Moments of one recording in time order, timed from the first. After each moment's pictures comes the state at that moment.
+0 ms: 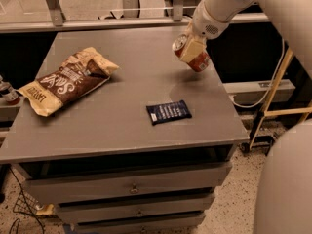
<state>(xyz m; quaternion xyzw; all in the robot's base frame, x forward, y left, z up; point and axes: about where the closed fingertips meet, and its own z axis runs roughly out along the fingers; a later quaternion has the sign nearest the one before) 0.702 -0.097 0.909 -0.66 0.70 0.01 0.27</state>
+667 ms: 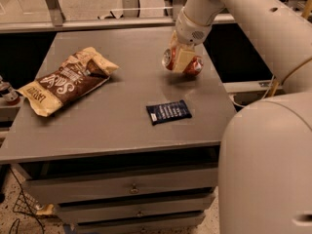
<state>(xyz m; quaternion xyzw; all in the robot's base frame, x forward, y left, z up) 0.690 -0.067 0.871 -0.76 0.62 0.04 0.18</state>
